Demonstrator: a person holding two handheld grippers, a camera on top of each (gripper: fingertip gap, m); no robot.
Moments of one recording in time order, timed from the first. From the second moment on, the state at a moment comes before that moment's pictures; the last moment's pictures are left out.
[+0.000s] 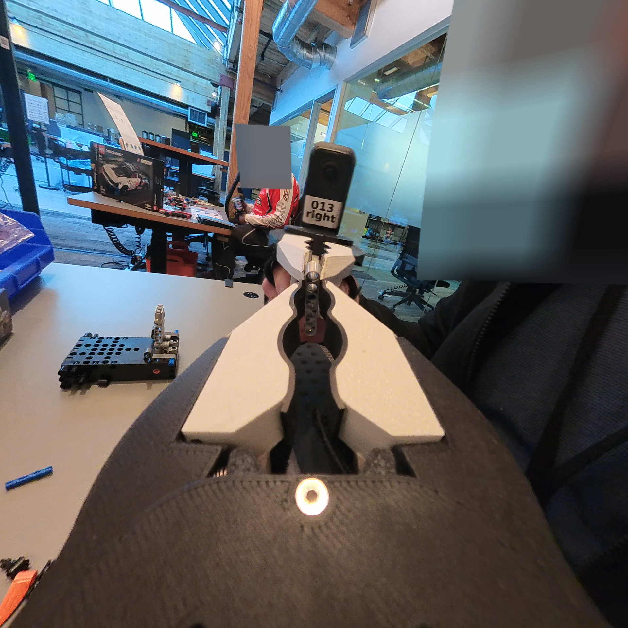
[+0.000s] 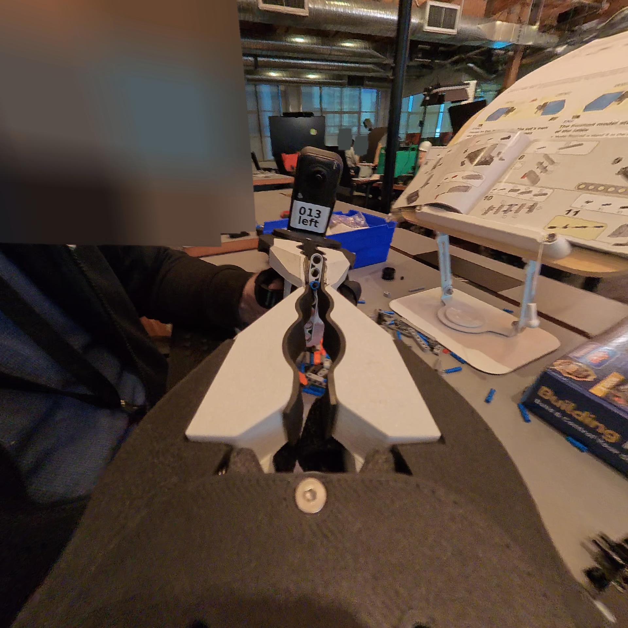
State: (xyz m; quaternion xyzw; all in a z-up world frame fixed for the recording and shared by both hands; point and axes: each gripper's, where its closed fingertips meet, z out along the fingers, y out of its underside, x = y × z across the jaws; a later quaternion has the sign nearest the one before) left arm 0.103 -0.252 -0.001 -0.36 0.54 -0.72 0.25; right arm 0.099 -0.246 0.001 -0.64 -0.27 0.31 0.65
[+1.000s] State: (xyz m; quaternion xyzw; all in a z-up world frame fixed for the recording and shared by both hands) left arm 0.107 -0.261 -0.007 -0.35 0.58 -0.69 0.27; right arm 0.106 -0.248 -0.004 -0.64 -0.25 0.32 0.65
